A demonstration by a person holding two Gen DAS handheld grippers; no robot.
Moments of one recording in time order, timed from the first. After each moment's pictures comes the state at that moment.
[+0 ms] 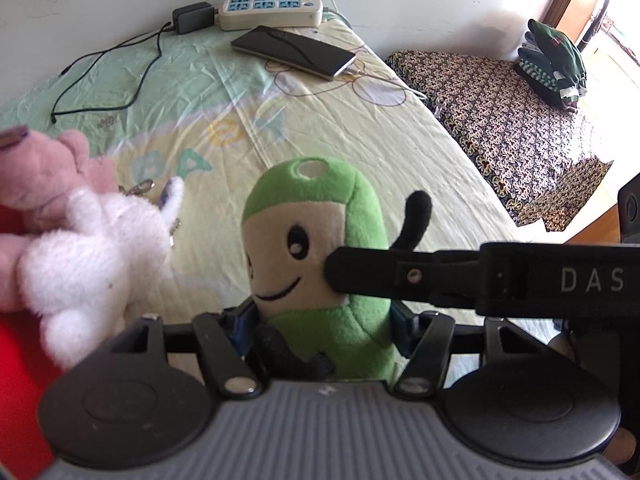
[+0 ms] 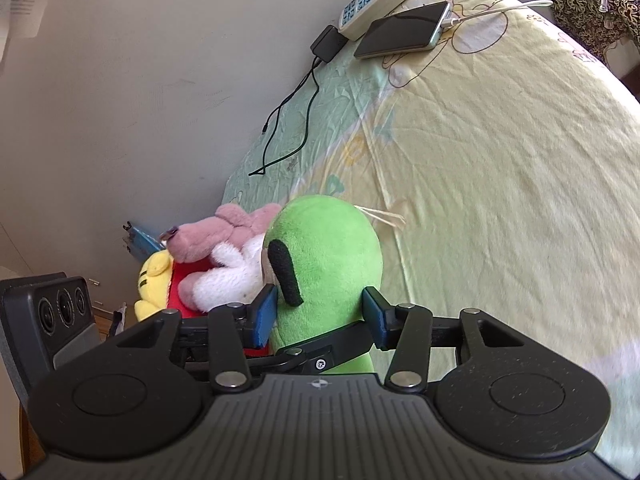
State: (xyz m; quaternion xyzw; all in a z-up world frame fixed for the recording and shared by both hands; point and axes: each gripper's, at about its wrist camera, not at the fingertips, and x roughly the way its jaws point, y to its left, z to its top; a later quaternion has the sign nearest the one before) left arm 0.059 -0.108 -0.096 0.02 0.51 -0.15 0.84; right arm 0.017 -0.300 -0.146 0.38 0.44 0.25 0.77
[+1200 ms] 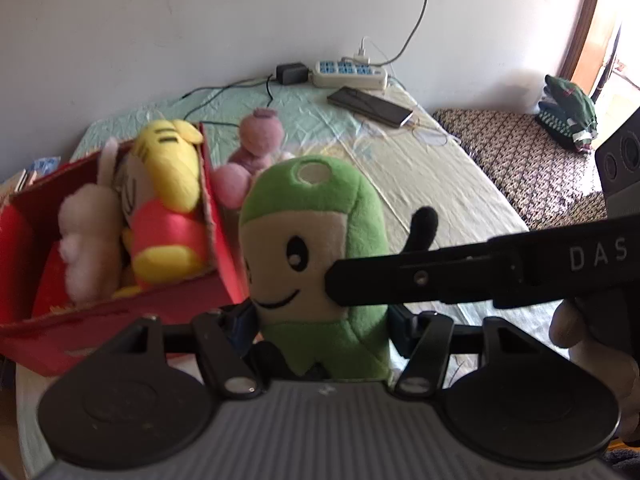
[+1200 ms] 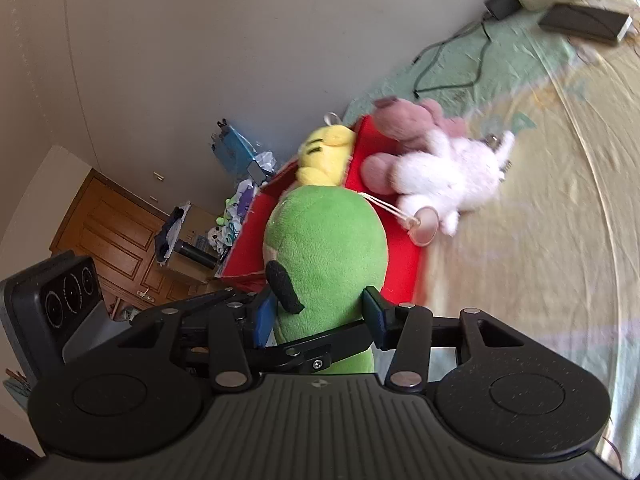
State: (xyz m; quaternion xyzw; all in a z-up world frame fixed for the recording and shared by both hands) left arm -0.083 -0.006 -0.015 0.02 0.43 -0.09 0.90; right arm -0.058 -0.188 -0.066 0.28 0.42 0.41 0.76
